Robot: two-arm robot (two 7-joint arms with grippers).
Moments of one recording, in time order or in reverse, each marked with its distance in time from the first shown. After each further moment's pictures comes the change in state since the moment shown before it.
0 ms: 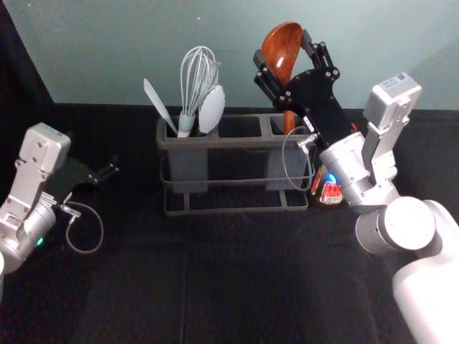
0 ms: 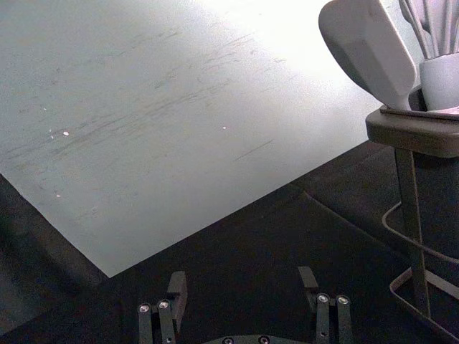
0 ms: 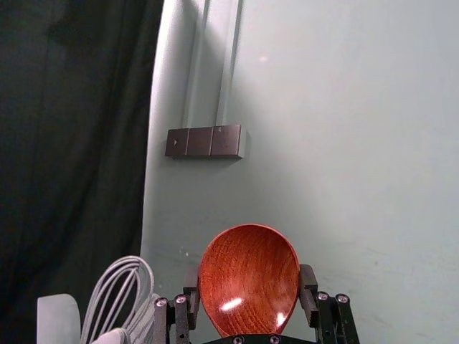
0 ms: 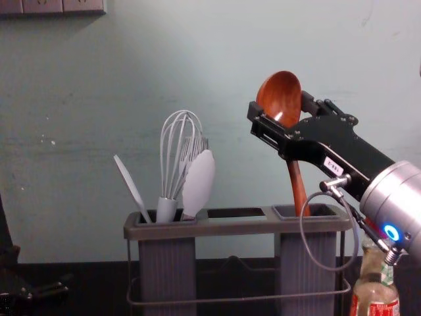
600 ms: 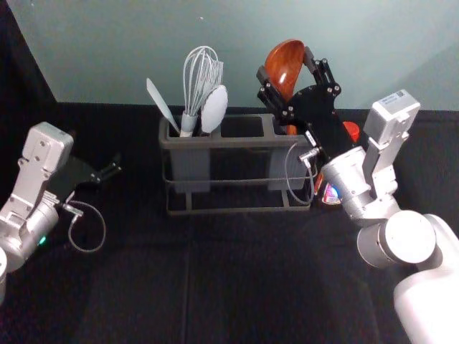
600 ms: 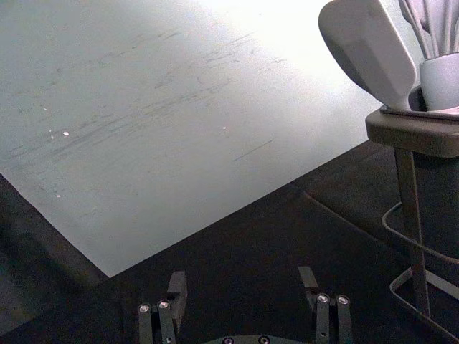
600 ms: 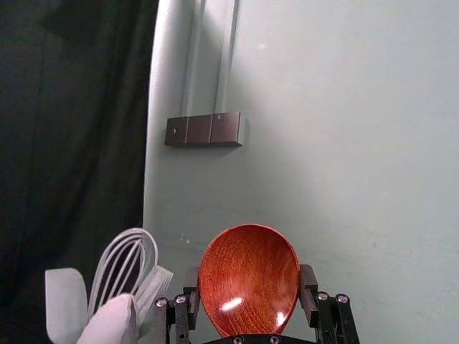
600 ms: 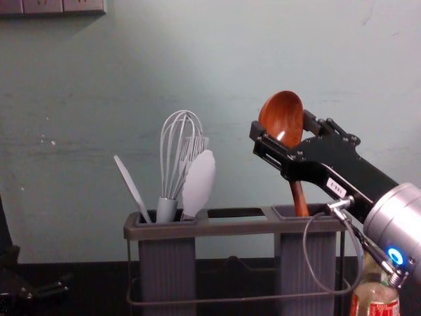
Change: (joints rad) left arm 0.000 0.000 0.000 0.000 0.000 0.000 0.000; right arm -0.023 -0.004 0.007 0.026 -0.003 -0.019 0.006
